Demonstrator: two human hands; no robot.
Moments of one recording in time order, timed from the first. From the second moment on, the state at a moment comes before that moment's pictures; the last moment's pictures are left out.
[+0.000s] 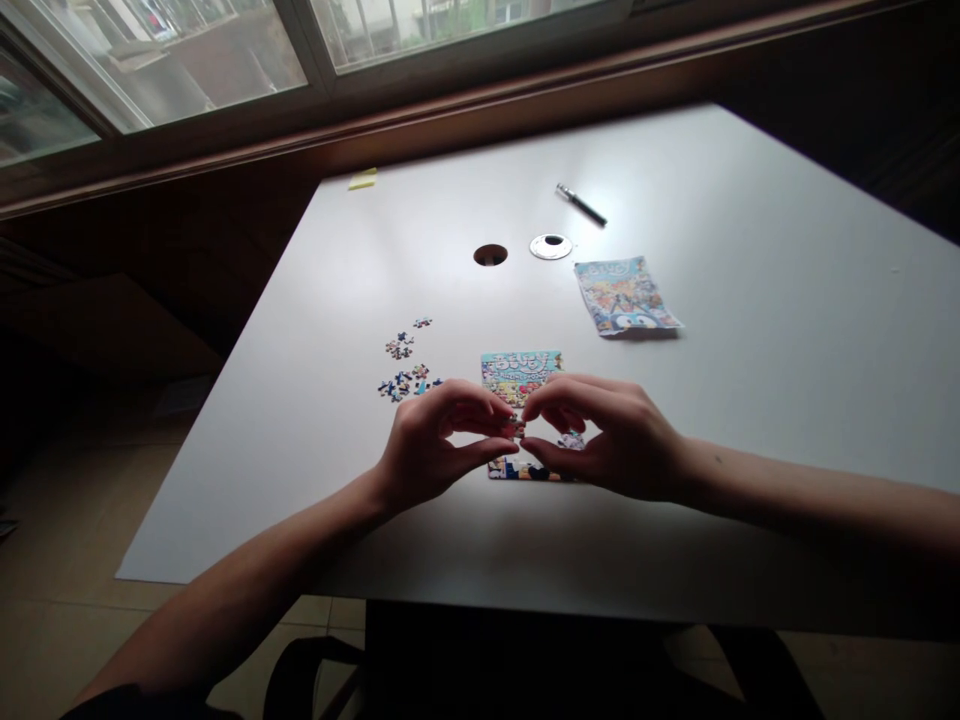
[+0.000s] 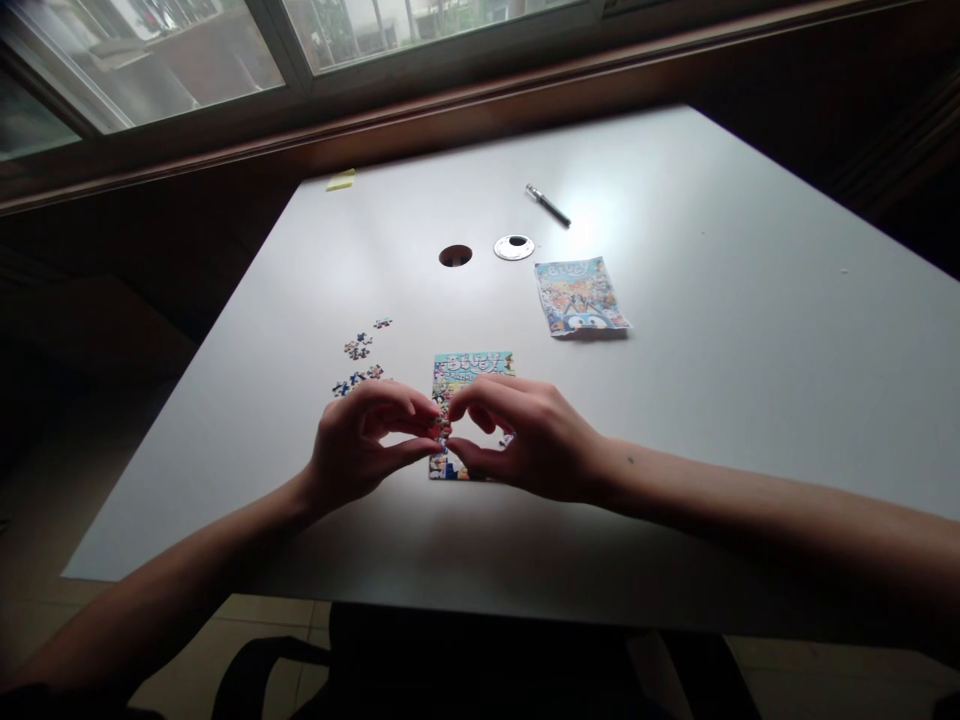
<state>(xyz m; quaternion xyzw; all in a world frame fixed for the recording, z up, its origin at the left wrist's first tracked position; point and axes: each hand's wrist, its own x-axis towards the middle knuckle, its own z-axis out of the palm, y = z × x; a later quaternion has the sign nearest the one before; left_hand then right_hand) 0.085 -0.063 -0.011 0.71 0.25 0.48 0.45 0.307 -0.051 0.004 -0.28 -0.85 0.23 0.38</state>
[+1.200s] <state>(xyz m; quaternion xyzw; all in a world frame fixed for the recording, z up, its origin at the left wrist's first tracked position) 0.063 -0.043 -0.016 0.92 0.31 0.22 0.12 0.315 -0.015 -0.025 -0.32 -0.89 0.16 0.28</state>
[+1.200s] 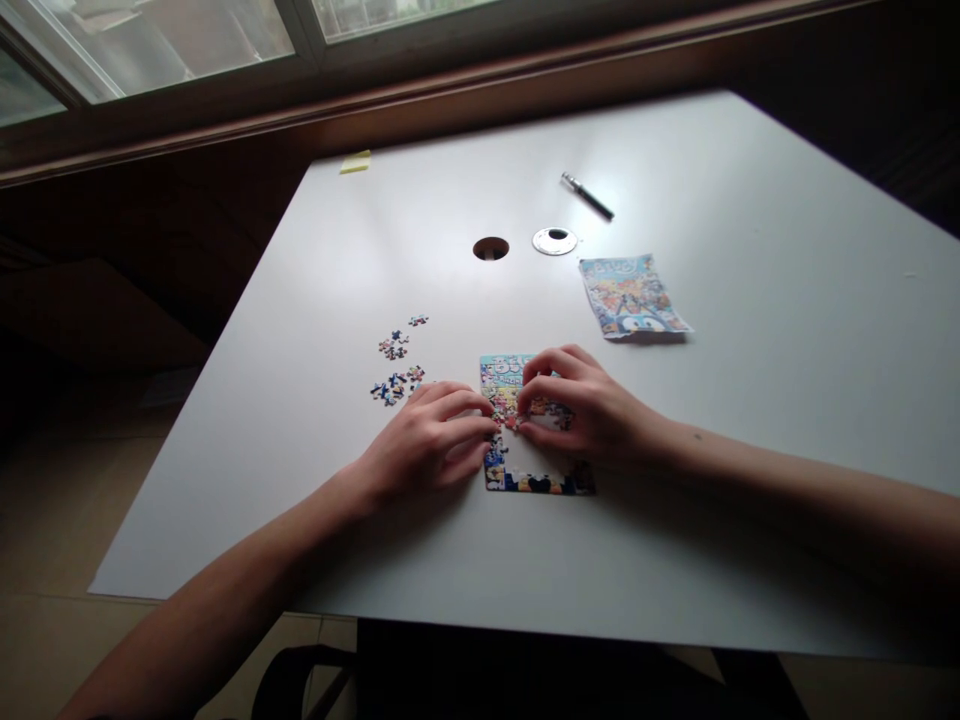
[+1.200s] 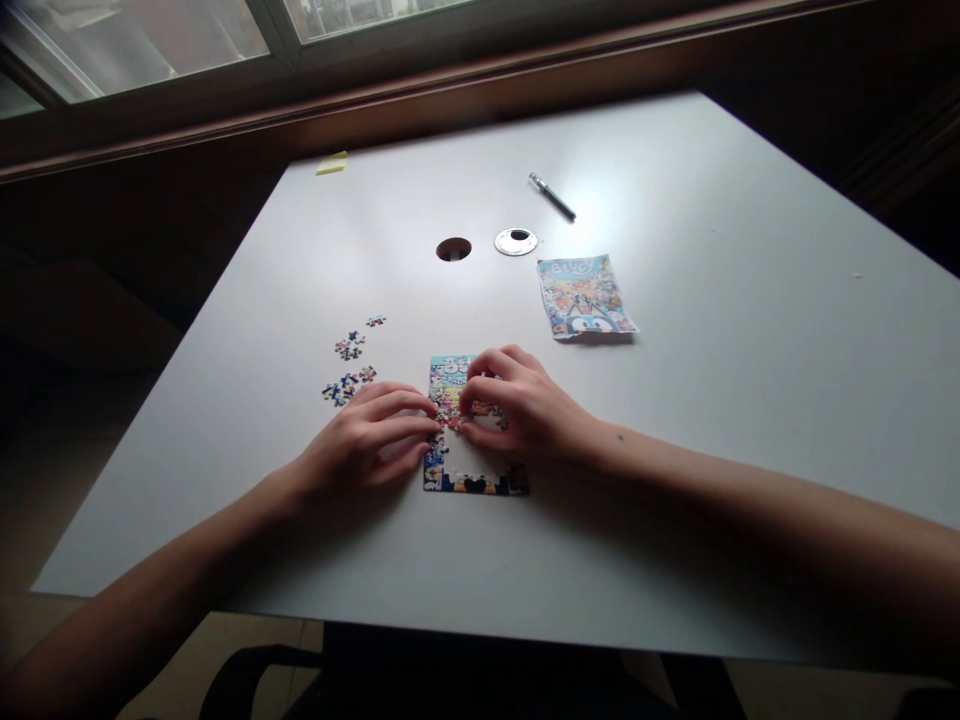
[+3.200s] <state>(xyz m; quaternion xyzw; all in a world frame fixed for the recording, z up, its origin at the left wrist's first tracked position) 0.033 -0.025 0.002 0.87 0.40 0.29 0.02 0.334 0.001 -0.021 -0.39 -0.80 0.23 0.40</state>
